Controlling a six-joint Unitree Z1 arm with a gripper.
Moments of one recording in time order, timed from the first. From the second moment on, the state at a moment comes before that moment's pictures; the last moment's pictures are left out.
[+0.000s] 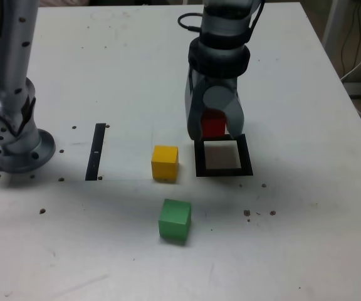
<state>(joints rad) -0.04 1.99 -1.49 1.18 0.01 -0.06</state>
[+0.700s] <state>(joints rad) -0.09 2.06 -1.44 1.07 -0.05 -0.08</state>
